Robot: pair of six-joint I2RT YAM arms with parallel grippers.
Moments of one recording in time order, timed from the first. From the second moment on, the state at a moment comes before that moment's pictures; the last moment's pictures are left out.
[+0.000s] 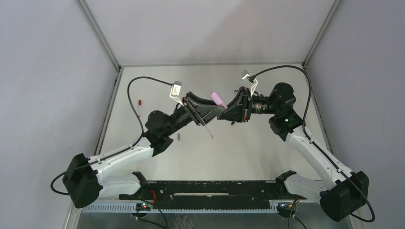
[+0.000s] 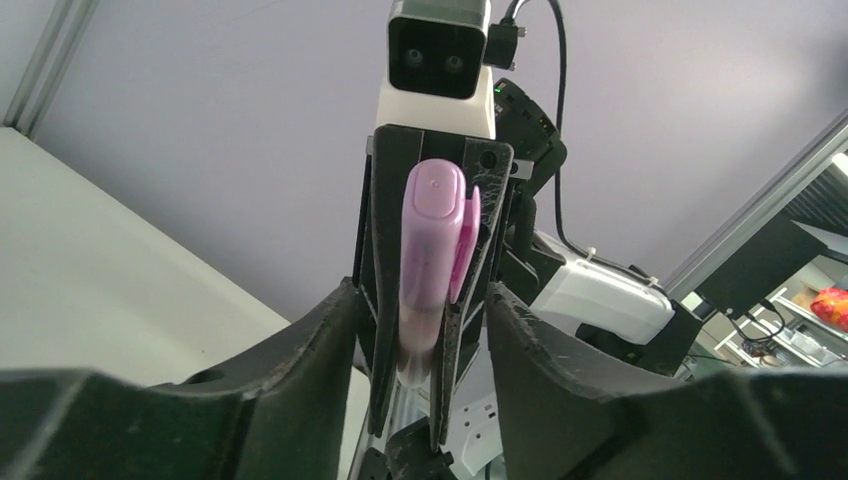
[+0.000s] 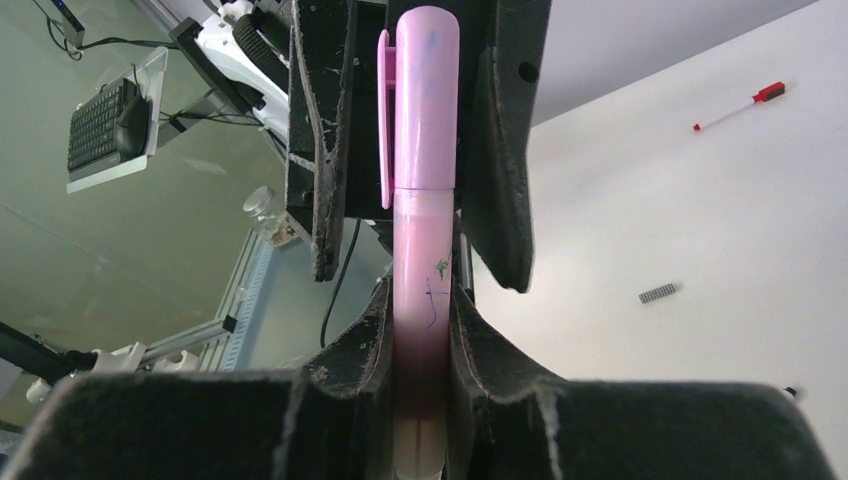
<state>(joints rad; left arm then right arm) -0.86 1.16 0.74 0.86 0.28 -0.87 0.45 1.08 0.95 0.28 -1.09 0.62</state>
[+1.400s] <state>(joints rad) -0.61 0.91 0.71 0.31 0.19 -0.79 0.39 1.08 0.94 0.06 -1.09 0.39</state>
